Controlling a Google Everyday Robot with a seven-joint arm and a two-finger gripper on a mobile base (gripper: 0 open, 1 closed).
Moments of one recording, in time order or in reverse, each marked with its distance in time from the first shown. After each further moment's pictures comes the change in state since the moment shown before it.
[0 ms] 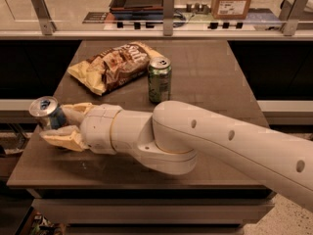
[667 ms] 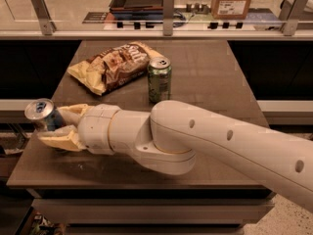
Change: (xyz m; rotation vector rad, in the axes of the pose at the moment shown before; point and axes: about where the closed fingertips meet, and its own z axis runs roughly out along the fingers) arm -0.003 0.003 0.002 -0.005 0.000 -0.006
